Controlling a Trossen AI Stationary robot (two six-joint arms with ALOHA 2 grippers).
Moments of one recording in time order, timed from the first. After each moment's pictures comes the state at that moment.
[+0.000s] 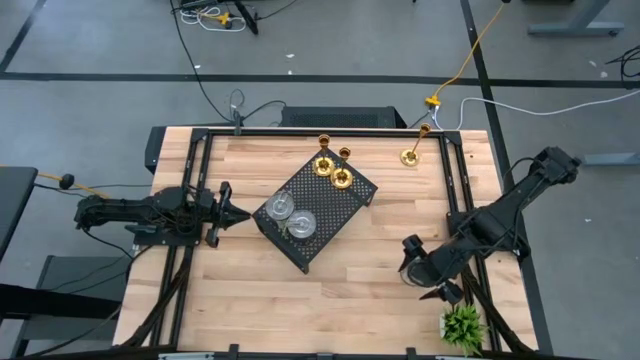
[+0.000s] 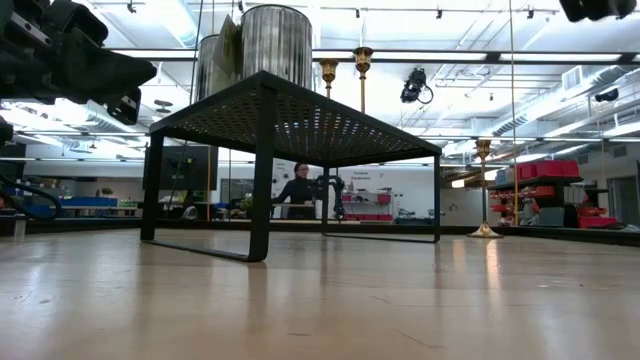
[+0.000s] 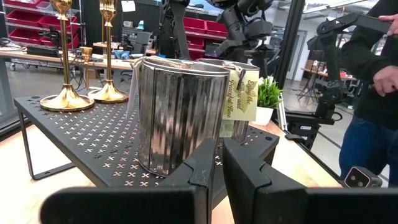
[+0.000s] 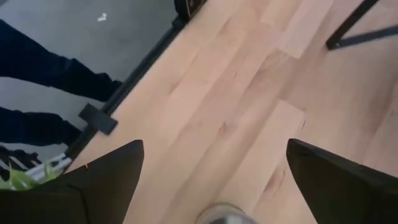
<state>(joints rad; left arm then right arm) -0.04 0.01 0.01 0.06 0.01 -0.15 0.68 1.09 0.91 -0.68 -0.01 0.09</state>
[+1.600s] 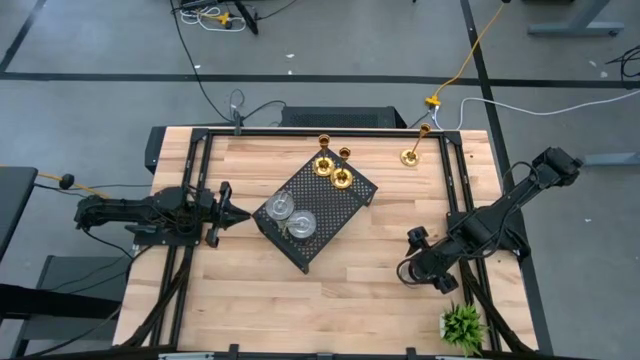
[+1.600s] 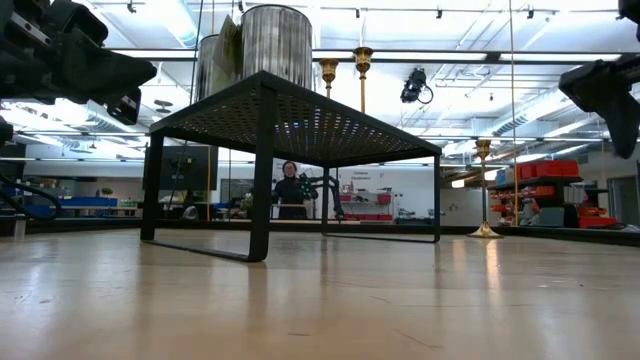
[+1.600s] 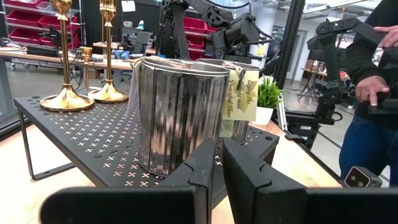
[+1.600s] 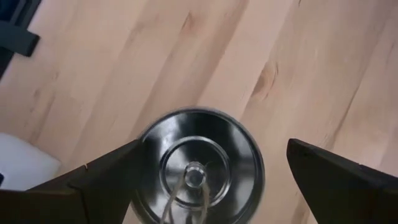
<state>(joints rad) -0.04 0.01 0.01 0.06 0.01 -0.15 0.64 1.08 0.69 -0.75 0.03 0.19</state>
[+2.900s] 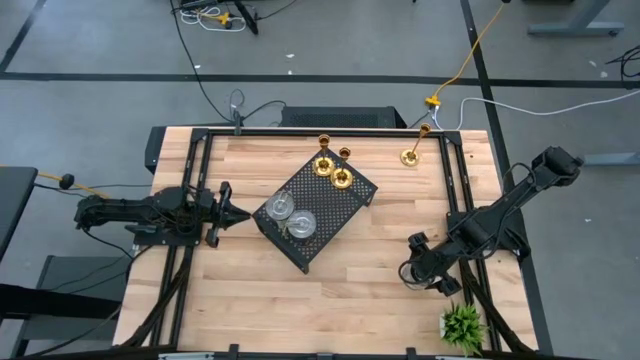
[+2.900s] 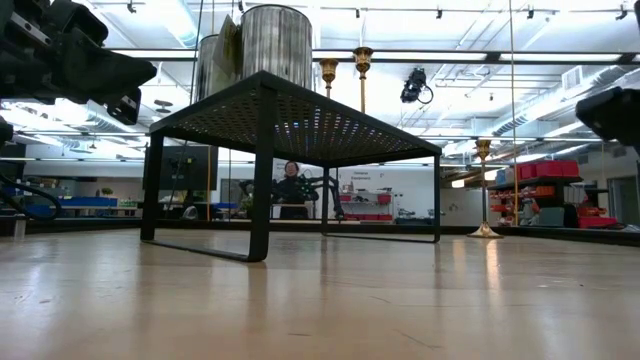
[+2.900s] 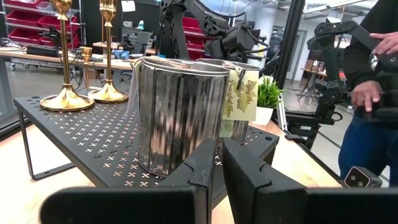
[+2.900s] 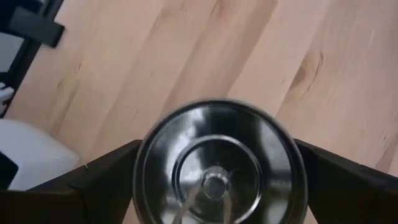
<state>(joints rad) -0.04 0.01 0.01 0.06 0.01 -0.15 0.65 1.05 0.57 -0.61 -0.06 0.21</state>
